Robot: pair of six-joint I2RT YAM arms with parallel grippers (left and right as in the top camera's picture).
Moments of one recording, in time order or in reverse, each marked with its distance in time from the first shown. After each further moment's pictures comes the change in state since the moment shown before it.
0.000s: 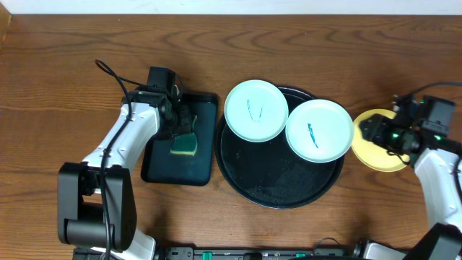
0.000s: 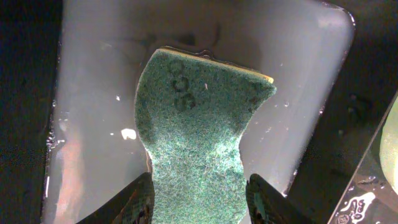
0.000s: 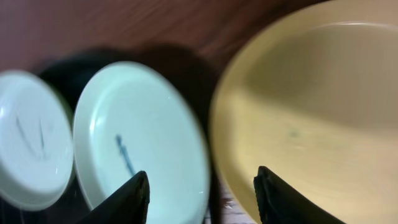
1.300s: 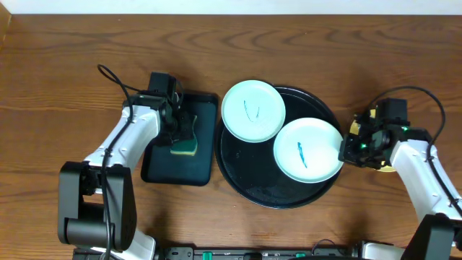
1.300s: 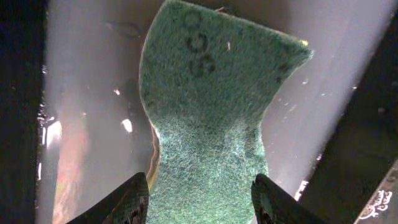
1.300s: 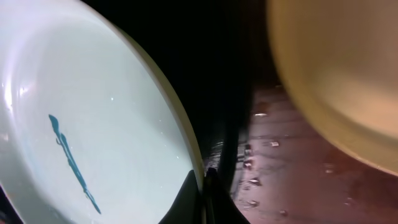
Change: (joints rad) left arm 0.000 0.000 -0.045 -0.015 0.000 0.000; right arm 0.221 0.049 0.000 -0.260 0.124 0.031
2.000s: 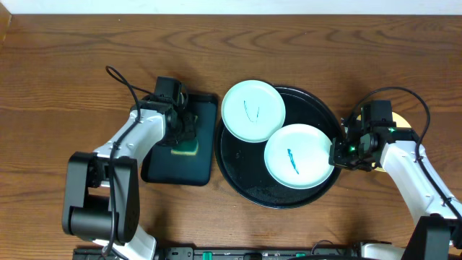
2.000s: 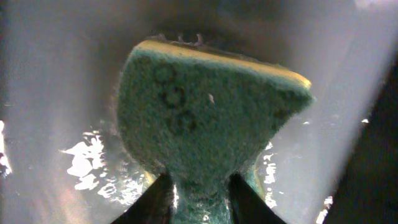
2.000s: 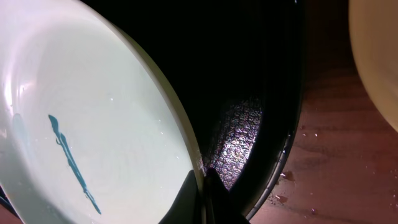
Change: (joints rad) left arm -0.023 0.053 -0.057 0.166 -0.011 -0.001; right arm 0.078 0.000 -0.021 0.001 -0.003 0.023
